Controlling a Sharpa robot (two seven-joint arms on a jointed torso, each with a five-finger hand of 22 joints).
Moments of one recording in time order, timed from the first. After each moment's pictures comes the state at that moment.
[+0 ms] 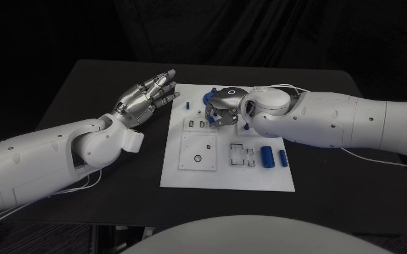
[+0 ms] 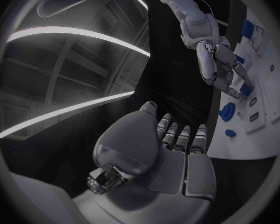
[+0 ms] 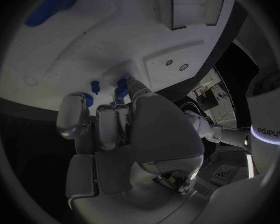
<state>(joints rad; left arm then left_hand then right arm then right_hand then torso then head) 1.19 -0.85 -0.21 1.50 0.06 0.13 0.57 1.47 0.28 -0.14 0.27 0.52 0.32 0.07 0.08 0.04 0.06 0.07 0.10 0.02 0.03 0.15 0.03 0.01 0.16 0.04 0.26 0.03 0.01 1.26 -0.63 -0.25 1.41 -1.63 -0.19 -0.09 1.42 -0.02 0.18 0.12 0.18 0.99 0.08 0.15 0.35 1.36 0.01 1.40 1.31 1.46 -0.05 1.39 1.31 0.07 1.38 0.06 1.21 1.31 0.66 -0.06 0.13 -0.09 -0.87</state>
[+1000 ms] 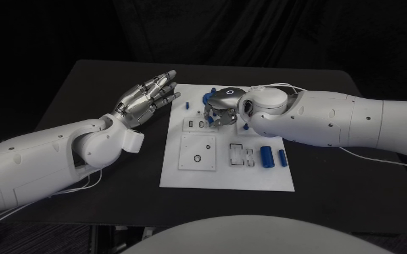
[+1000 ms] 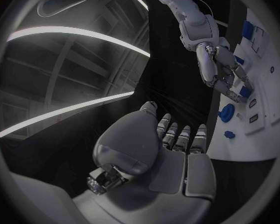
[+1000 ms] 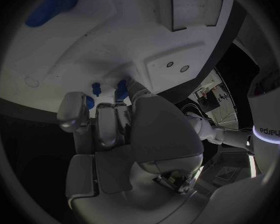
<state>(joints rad) 1.19 -0.85 -0.21 1.50 0.06 0.13 0.57 1.47 0.28 -0.14 0.27 0.52 0.32 0.07 0.08 0.04 0.06 0.07 0.10 0.02 0.03 0.15 0.03 0.01 0.16 0.04 0.26 0.03 0.01 1.26 -0.62 -0.24 1.40 -1.64 -0.16 -0.11 1.41 -0.03 0.16 0.13 0.16 0.89 0.09 0.09 0.39 1.31 0.01 1.36 1.31 1.44 -0.04 1.35 1.31 0.07 1.35 0.07 1.15 1.31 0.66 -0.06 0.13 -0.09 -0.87</state>
